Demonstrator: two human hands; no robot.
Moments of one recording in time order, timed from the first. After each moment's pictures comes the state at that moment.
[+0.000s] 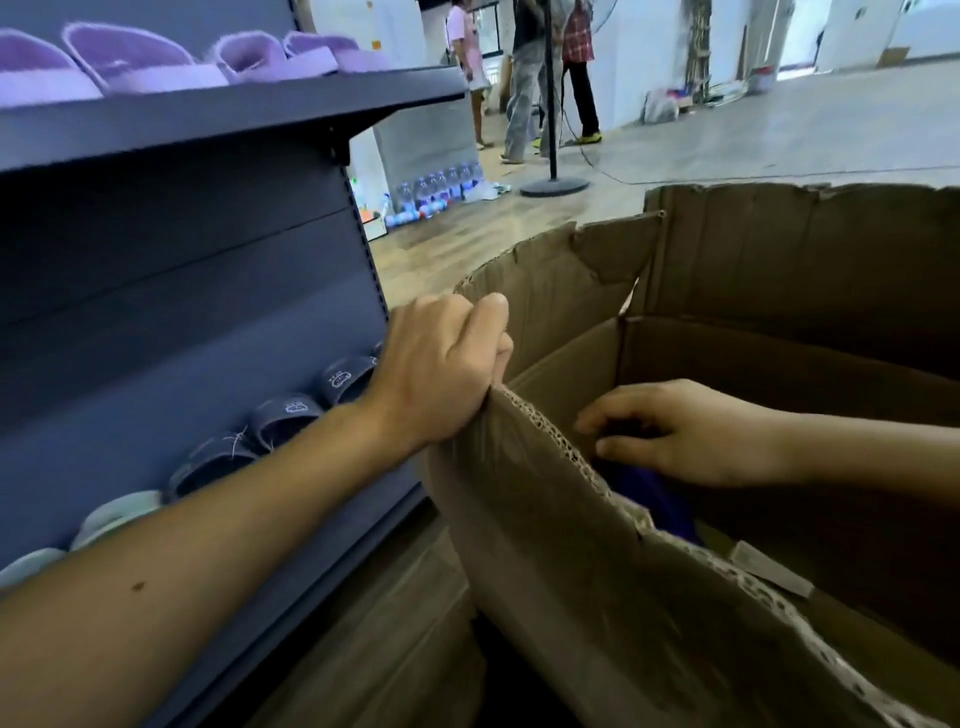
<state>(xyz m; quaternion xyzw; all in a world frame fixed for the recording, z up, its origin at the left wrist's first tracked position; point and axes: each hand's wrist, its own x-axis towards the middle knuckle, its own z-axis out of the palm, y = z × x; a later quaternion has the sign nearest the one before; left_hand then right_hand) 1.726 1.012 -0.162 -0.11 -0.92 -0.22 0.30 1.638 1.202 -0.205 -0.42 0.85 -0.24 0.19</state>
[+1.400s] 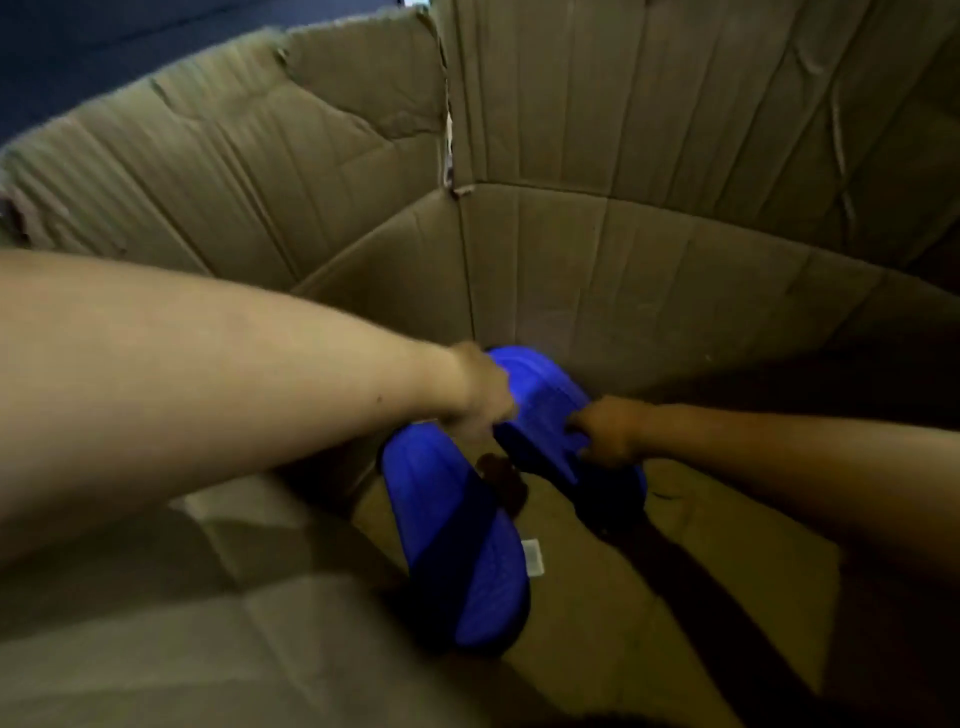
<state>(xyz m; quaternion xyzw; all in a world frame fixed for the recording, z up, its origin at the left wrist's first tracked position) 1.745 1.009 -0.304 -0.15 -0.88 0.27 -0.36 1.675 1.142 -0.368 -0.44 0.83 0.13 0.31</state>
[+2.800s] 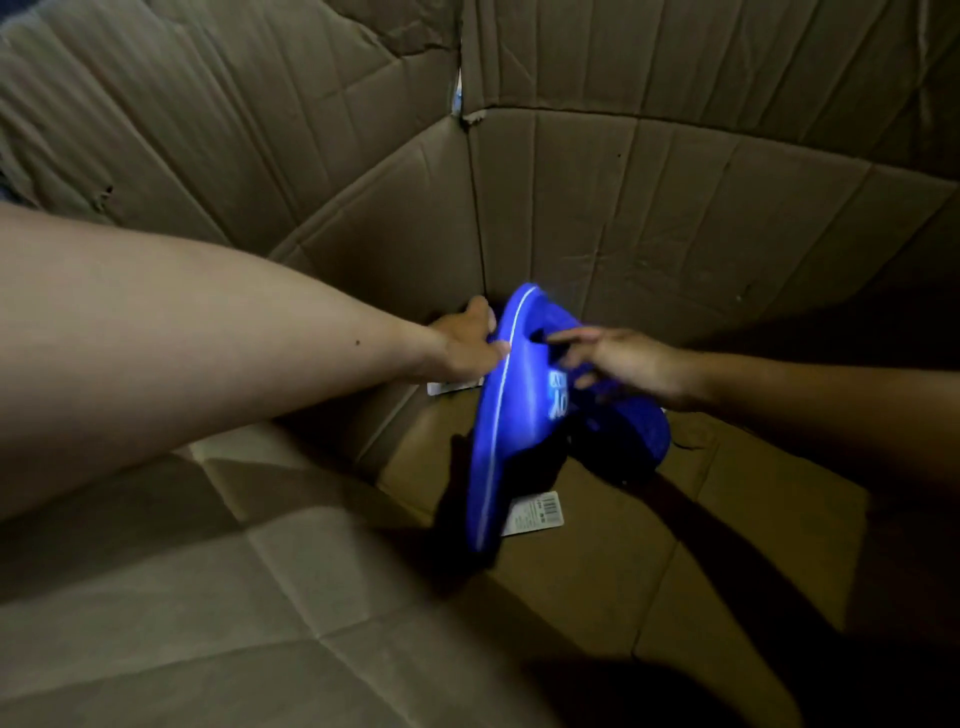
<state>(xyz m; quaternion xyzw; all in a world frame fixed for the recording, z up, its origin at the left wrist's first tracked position) 1.768 0.975 -0.344 0.23 -0.92 -0.27 -0.17 1.689 1.135 -0.365 -0.17 0.78 -0.40 0.45</state>
